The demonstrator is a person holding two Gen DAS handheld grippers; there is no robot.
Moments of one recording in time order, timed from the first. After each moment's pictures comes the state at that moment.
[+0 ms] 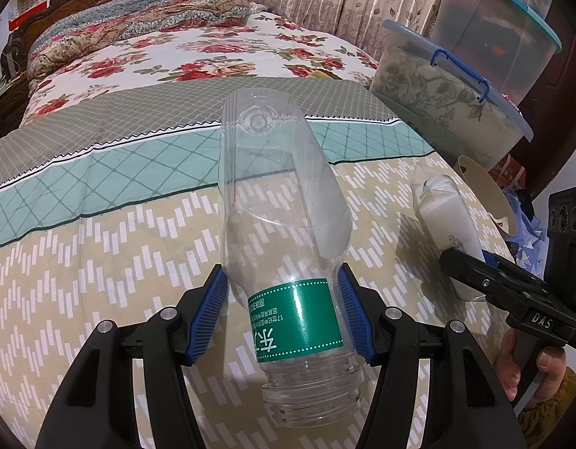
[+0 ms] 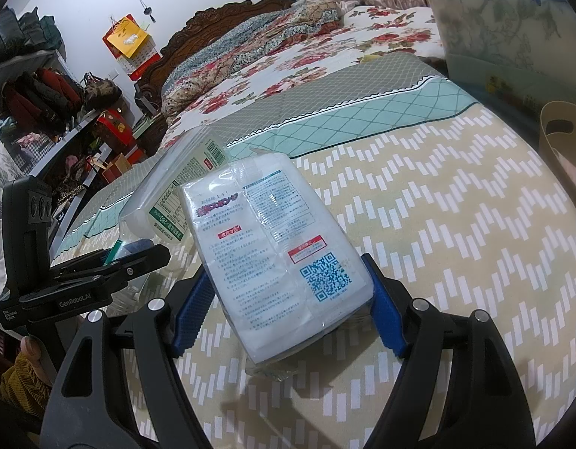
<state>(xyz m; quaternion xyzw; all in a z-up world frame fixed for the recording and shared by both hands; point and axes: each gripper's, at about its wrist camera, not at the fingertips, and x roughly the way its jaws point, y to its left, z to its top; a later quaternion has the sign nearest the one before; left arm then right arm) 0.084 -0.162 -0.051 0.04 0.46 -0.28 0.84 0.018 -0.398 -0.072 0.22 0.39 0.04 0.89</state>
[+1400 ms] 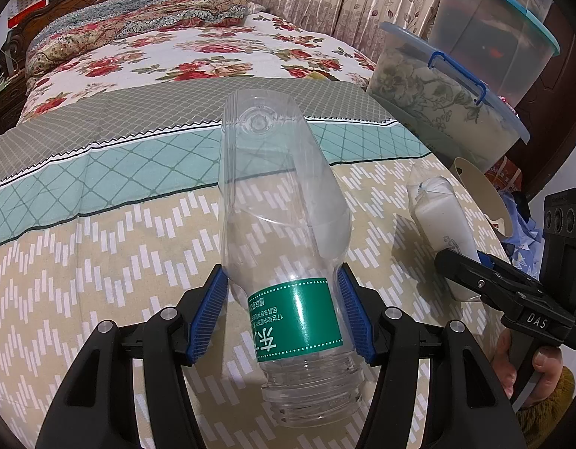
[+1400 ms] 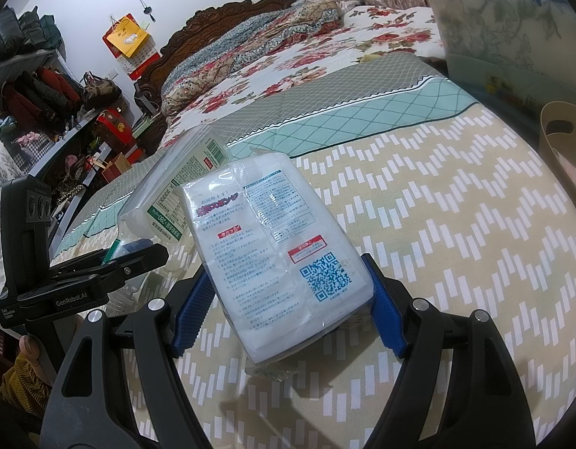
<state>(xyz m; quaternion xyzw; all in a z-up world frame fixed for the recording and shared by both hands) 0.082 -0.162 -0.050 0.04 0.46 -0.29 0.84 0.018 -0.399 -0.072 0.22 0.39 0.04 0.89</state>
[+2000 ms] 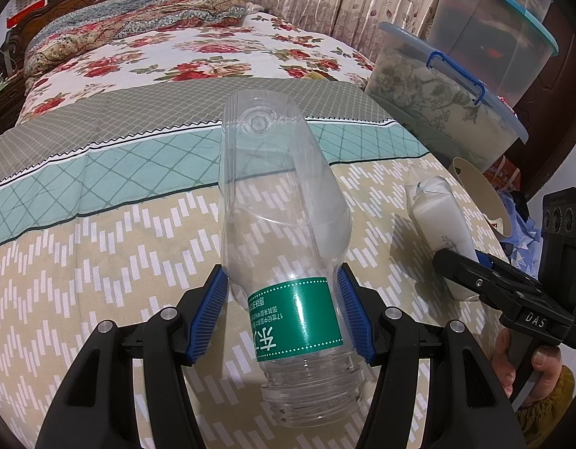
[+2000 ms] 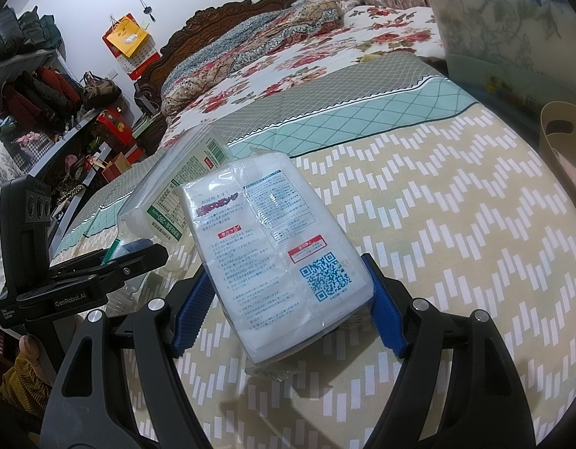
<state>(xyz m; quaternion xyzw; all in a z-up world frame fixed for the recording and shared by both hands) 0.079 -0.166 -0.048 0.04 0.46 -0.29 0.84 0.018 -0.399 -0.072 0.22 0.39 0.04 0.89</state>
